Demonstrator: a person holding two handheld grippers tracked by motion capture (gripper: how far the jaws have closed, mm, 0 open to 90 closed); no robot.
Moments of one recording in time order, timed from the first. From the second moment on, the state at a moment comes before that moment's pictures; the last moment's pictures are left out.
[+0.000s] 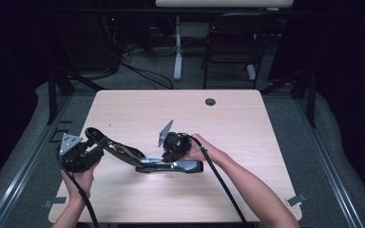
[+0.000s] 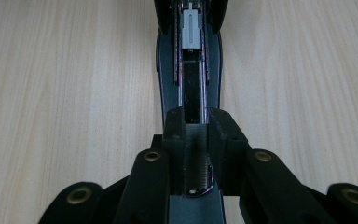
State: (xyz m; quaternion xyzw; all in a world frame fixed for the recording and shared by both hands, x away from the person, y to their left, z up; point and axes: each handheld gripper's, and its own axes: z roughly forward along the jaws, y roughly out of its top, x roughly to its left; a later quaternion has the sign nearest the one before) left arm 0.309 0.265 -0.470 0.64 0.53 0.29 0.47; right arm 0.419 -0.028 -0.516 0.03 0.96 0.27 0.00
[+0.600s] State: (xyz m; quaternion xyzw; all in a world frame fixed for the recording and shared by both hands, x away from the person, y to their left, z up) left arm 0.309 0.265 -0.470 0.64 0.53 0.29 0.47; right arm 0.409 -0.047 -0.502 0.07 0.95 0.29 0.03
